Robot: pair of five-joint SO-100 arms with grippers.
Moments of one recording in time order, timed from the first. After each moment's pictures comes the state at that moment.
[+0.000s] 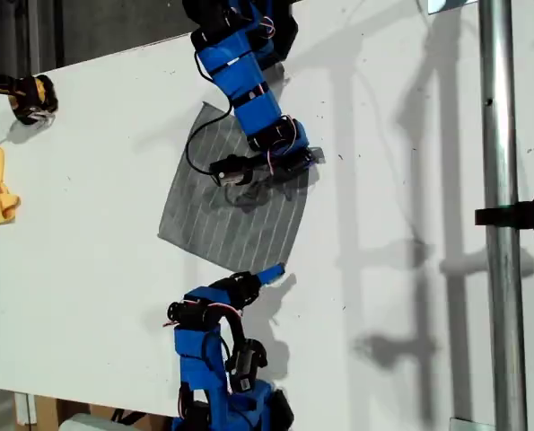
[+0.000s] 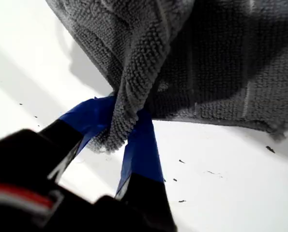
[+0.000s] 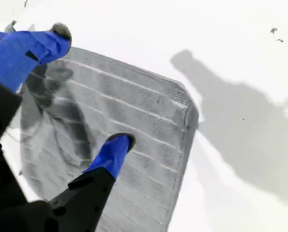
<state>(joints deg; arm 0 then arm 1) -5.5 77.0 68.8 90.6 -25.0 -18.9 80.8 109.0 62.8 88.5</state>
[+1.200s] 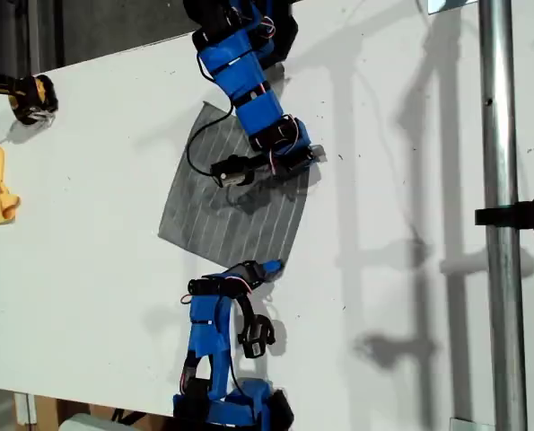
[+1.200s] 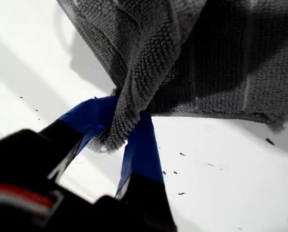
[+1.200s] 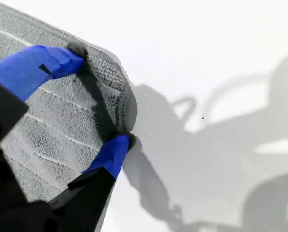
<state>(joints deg) -11.9 61.5 79.6 75.6 -26.2 -19.7 80.7 106.7 65.5 88.2</state>
